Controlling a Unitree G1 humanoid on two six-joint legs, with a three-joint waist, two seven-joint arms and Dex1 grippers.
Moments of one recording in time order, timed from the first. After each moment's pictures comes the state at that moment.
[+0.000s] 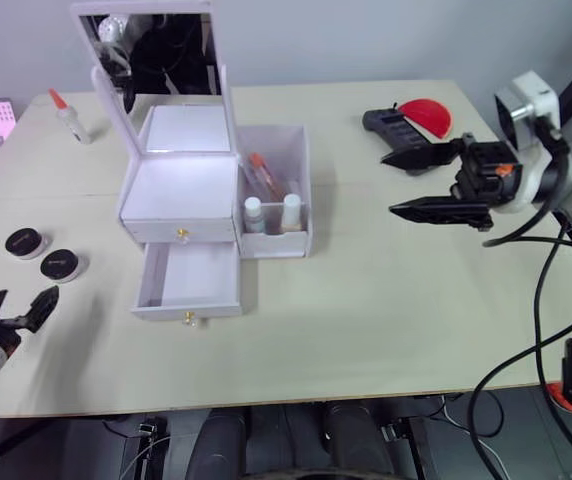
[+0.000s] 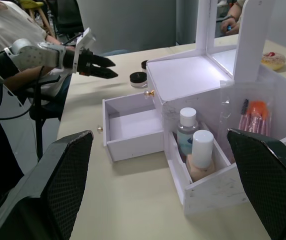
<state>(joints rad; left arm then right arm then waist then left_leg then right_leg) 0.22 0.63 0.72 -0.13 -0.56 0.53 -0.47 -0.80 -0.86 -0.10 0.03 0.68 0.72 1.42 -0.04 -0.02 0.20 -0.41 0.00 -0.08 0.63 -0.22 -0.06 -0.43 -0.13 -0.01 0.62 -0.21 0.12</state>
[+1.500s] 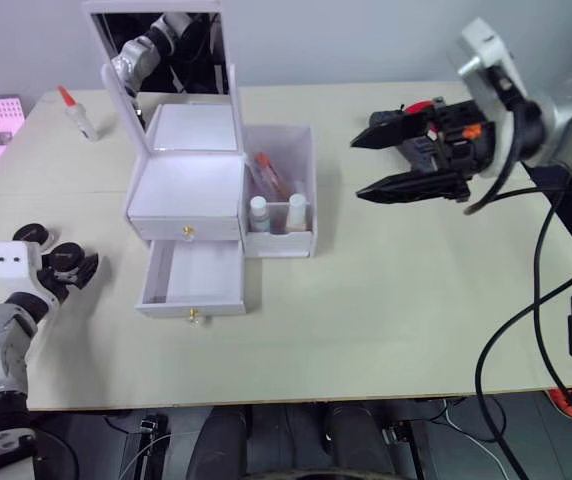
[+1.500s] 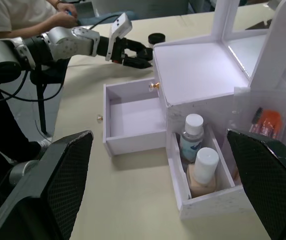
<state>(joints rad) -0.17 0.66 0.48 0.40 -0.35 0.23 -0.54 -1.09 -0.88 0.11 0.01 0.62 0.91 1.37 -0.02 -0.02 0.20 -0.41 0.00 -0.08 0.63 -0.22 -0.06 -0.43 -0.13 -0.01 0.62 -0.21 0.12</state>
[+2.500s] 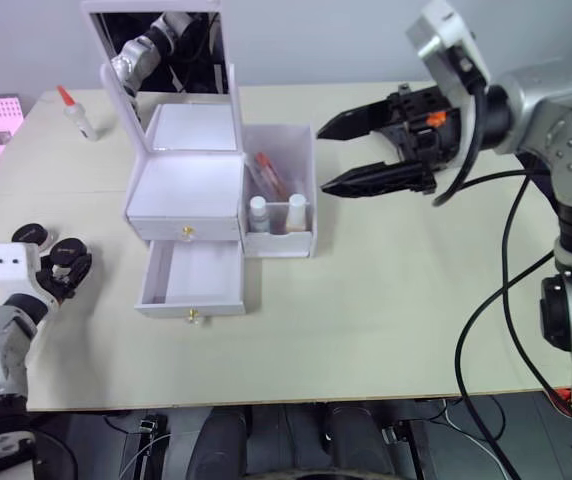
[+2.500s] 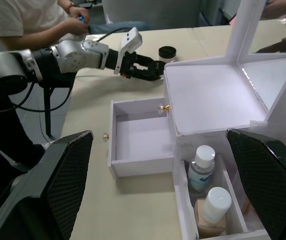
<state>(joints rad) -0.10 0.67 0.49 0.28 -0.38 0.26 -0.54 -1.18 -0.79 0.14 -0.03 0.62 0.98 1.32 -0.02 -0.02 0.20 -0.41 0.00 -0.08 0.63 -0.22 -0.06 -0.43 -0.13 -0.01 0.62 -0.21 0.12</state>
